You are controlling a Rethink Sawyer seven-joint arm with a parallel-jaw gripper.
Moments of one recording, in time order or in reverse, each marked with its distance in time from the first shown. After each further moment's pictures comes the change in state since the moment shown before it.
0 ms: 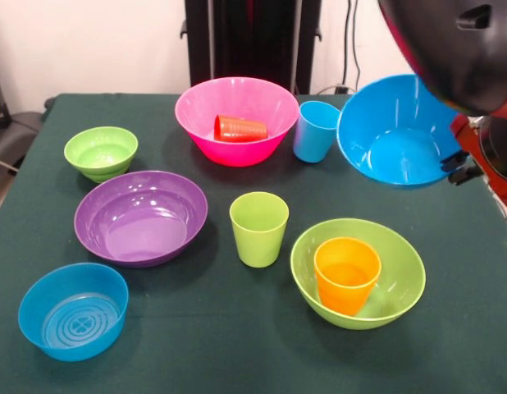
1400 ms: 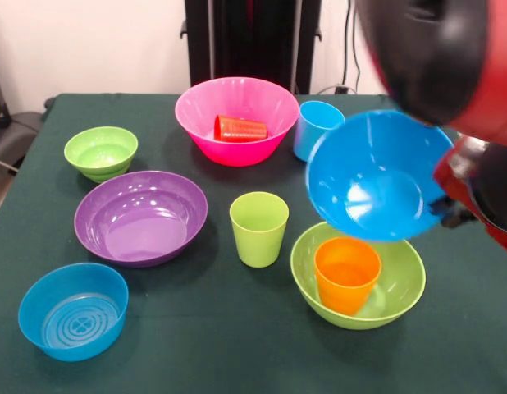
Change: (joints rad) arm -0.190 0.014 -0.890 -0.017 0.803 -0.088 -0.340
